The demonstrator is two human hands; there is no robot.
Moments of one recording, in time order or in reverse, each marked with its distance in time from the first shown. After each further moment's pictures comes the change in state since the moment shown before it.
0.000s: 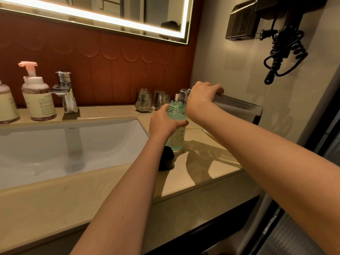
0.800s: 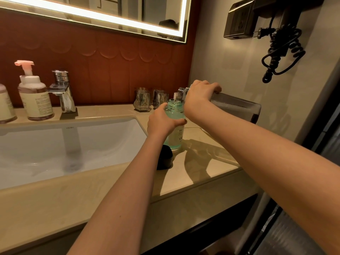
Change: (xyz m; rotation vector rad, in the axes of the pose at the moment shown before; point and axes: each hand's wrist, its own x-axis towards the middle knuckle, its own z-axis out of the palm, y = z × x) left_hand 0.002 -0.002 0.002 -0.006 -0.001 -0.011; right_hand 0.003 -0.003 0.003 -0.019 0.024 0.001
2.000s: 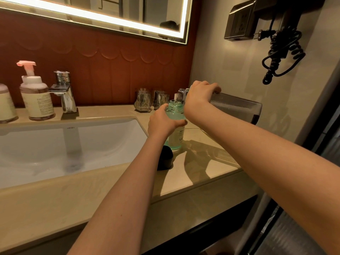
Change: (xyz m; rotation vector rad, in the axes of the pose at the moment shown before) left_hand -0.001 0.001 -0.001 -0.004 0.001 0.008; right_hand -0.004 0.001 -0.002 -0.050 0.045 -0.011
